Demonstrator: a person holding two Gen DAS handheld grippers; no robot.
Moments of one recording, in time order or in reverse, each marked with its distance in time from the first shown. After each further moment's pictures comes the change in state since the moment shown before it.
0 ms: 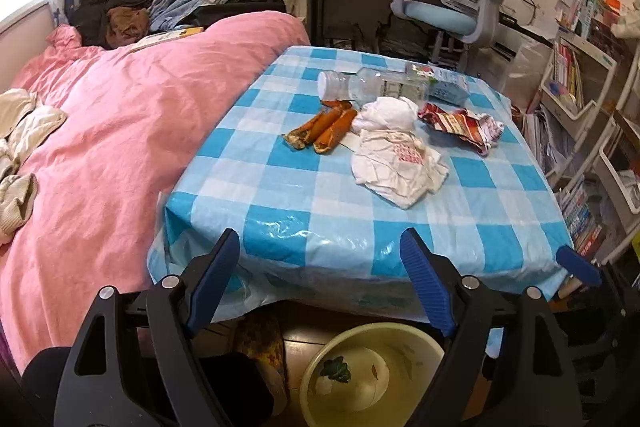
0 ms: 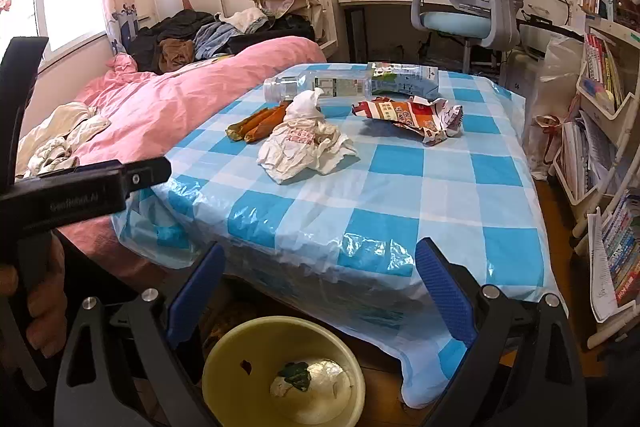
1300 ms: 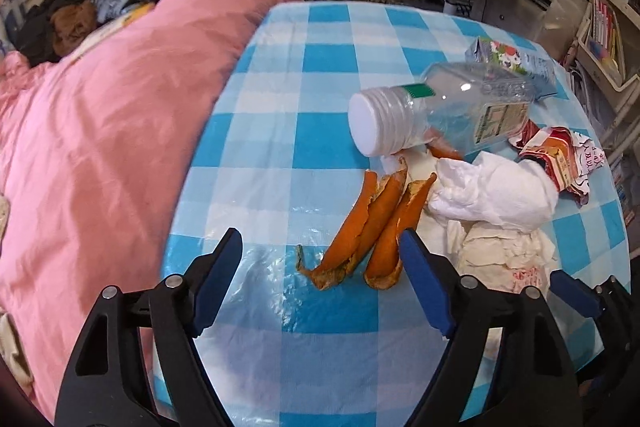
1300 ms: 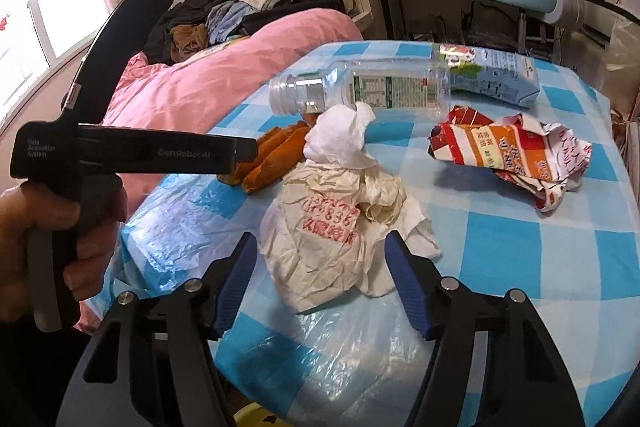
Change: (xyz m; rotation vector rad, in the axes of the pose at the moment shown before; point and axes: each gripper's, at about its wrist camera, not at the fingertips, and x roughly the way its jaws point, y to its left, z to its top) left arm 0.182 0.013 0.126 0.135 0.256 0.017; right arm 0.129 0.008 0.072 0.025 0.119 0.153
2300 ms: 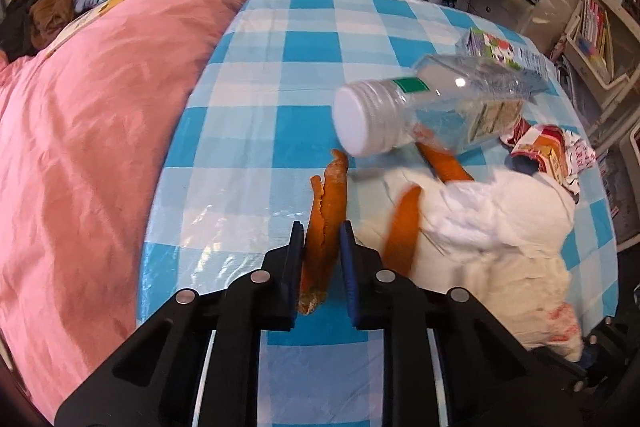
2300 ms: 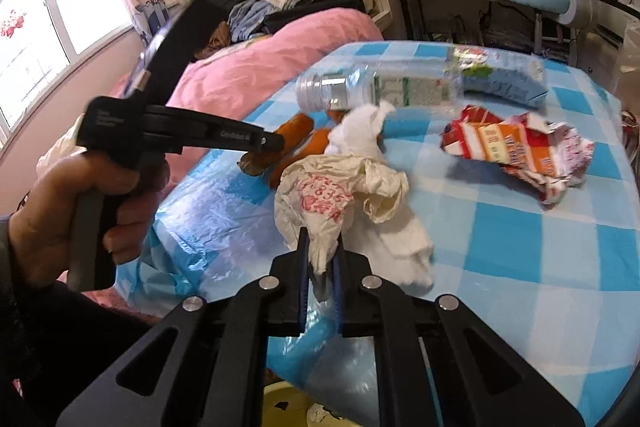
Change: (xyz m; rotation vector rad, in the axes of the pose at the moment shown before) left arm 0.009 0.003 0.009 0.000 0.036 -0.082; right arm -0.032 0.001 -0.006 -0.020 -0.008 0.069
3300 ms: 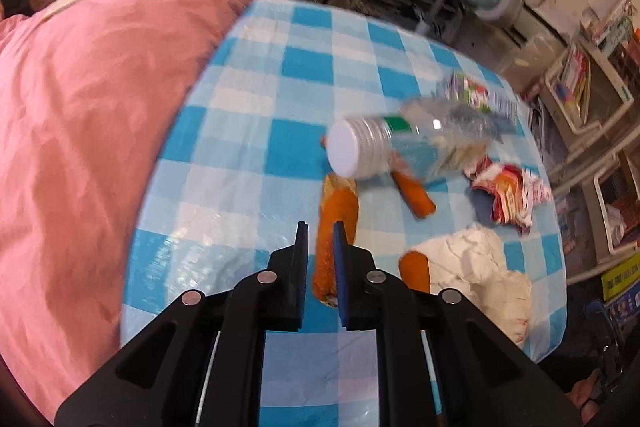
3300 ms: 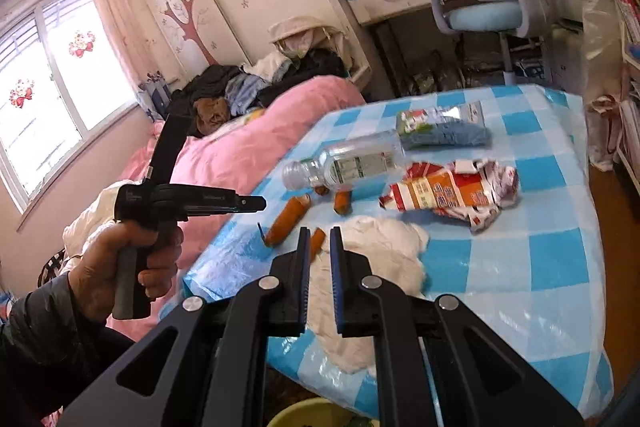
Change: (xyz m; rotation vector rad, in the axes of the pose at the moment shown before) left arm -0.015 0.013 0.002 -0.106 -0.001 -0.151; right arm -0.062 -0.040 0.007 0.150 -0.189 0.062
